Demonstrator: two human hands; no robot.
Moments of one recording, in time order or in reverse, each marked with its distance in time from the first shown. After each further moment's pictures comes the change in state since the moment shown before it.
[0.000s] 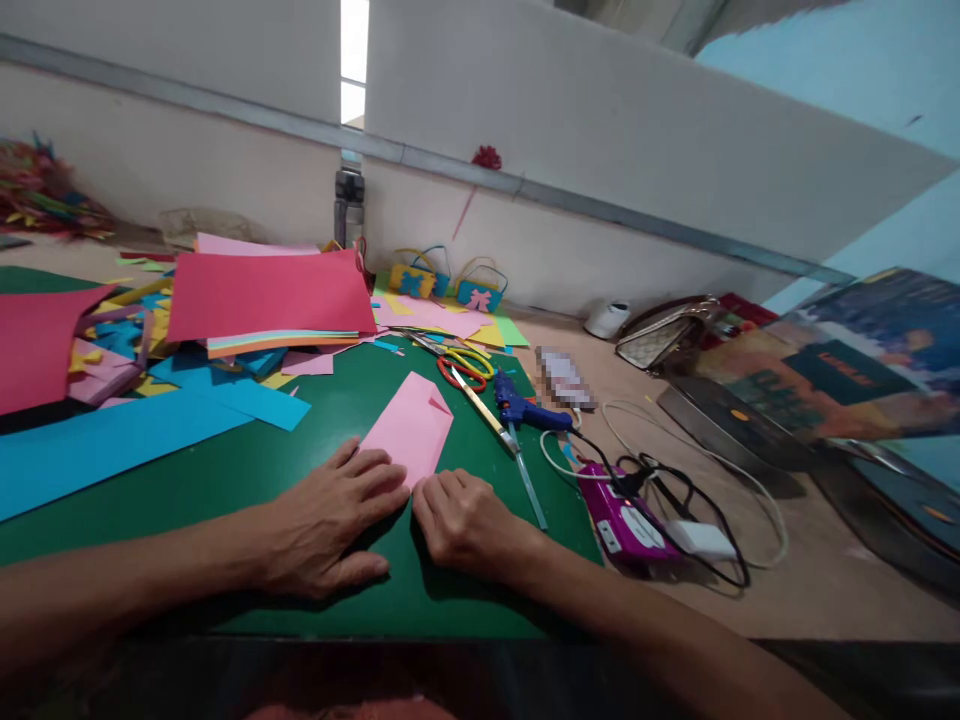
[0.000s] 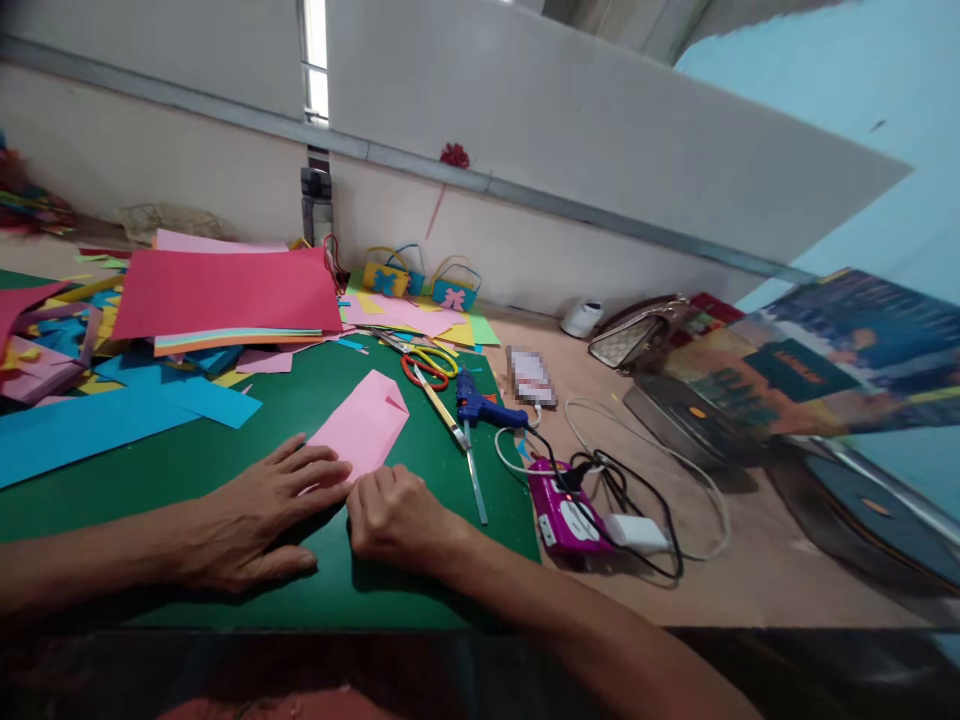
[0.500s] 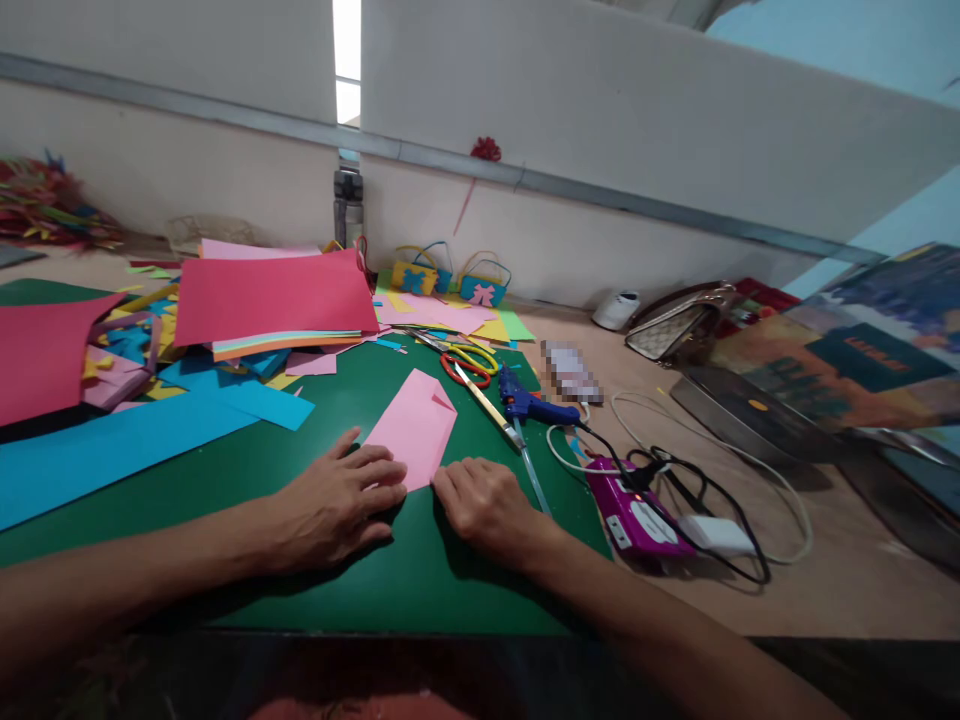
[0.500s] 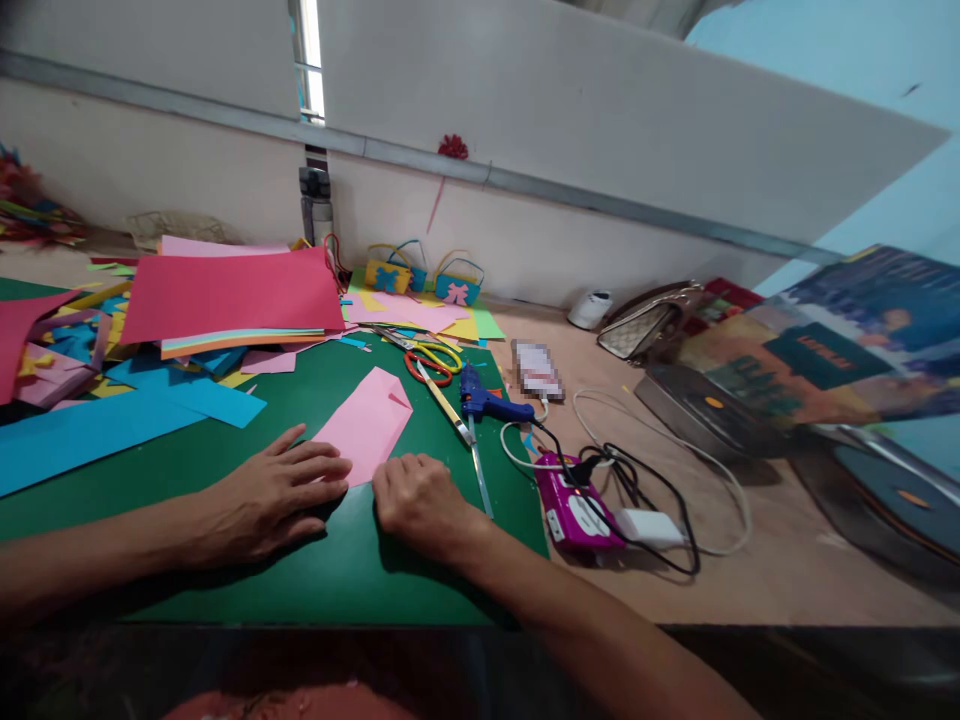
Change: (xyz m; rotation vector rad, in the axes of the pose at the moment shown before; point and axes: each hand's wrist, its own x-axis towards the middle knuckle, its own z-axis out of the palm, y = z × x) left_hand 0.000 -0.009 0.004 0.053 0.039 -0.024; right_hand -0.015 0.008 0.010 0.065 -0.018 0.164
